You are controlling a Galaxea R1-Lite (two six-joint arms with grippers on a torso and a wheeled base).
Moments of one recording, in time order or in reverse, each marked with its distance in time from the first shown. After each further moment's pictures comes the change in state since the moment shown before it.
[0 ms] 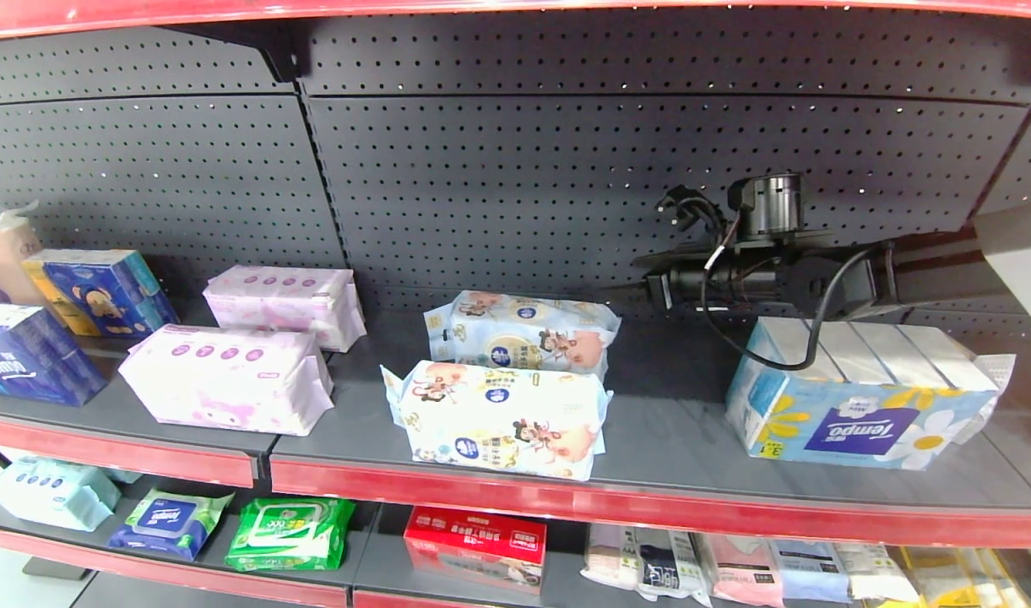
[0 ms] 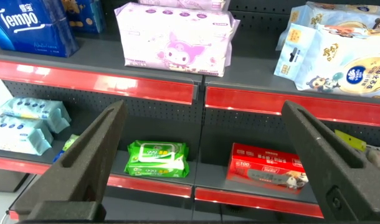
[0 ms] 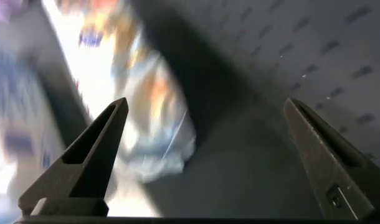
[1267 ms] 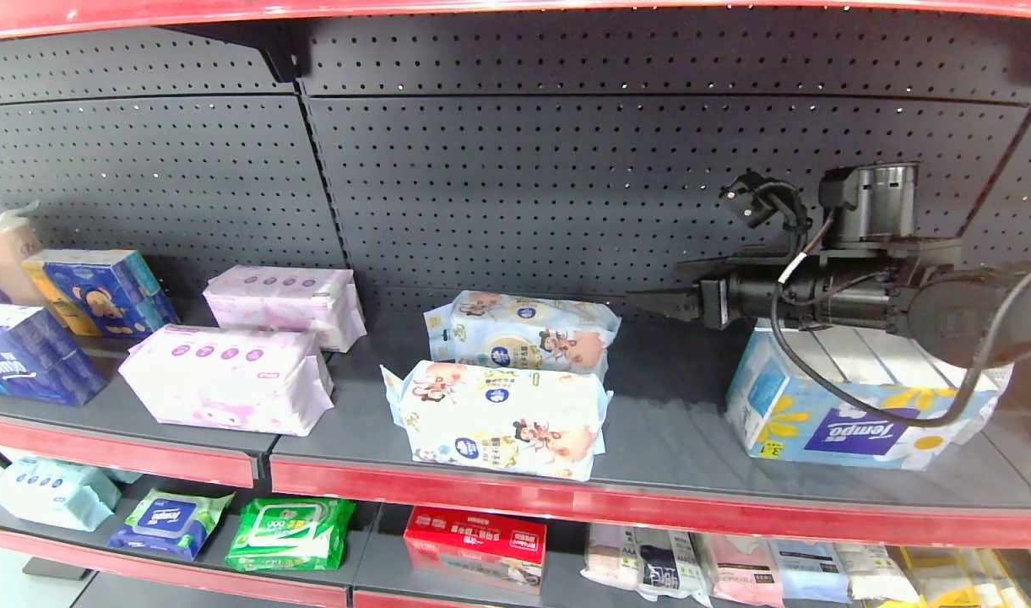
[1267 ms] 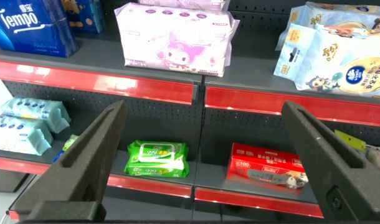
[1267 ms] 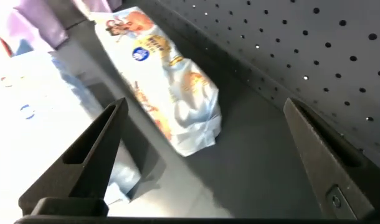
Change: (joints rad) left arm 0.000 0.000 0.000 0.000 0.000 0.001; right arm 0.021 -0.326 0.398 -0.123 -0.035 0.127
